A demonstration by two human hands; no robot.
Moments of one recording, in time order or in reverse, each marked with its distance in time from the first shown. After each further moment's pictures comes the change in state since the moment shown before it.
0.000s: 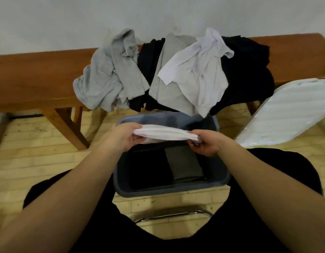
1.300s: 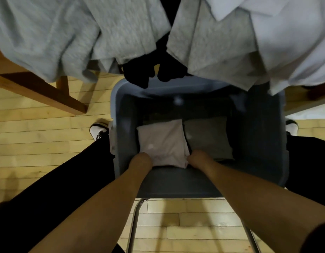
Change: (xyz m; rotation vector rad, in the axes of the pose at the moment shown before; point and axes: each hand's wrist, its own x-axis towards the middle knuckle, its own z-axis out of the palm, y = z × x) left_hand 0.202 -0.193 -0.057 1.470 -0.073 -0.522; right_hand 0.237 0.142 -0.002 -1.239 0.116 0.292
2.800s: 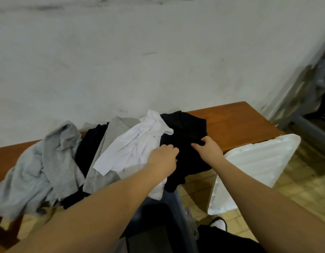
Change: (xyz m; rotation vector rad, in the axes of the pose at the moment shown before) left_hand -0.347 0.309 -0.148 0.427 1.196 1.069; right_hand -0.259 0.113 -0.373 0.437 1.085 -0.439
